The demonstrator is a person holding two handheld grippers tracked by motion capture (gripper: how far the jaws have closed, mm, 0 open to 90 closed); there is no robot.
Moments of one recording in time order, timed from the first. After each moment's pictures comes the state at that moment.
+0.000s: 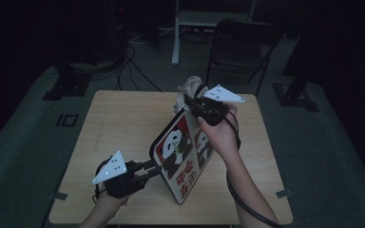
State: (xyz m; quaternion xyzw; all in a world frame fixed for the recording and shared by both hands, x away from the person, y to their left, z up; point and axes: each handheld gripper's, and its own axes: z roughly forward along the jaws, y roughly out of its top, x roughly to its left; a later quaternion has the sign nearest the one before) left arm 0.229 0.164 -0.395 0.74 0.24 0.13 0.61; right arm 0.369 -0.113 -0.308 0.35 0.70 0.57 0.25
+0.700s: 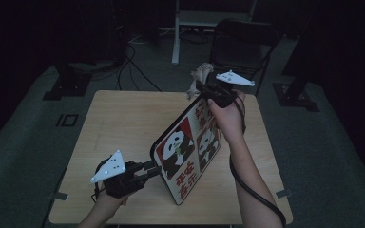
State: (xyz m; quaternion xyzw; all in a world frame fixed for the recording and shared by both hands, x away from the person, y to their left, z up) left arm 0.231 0.167 -0.396 0.74 0.24 0.11 0.61; right arm 0.414 -0.139 -0.303 0.40 0.67 0.58 0.24
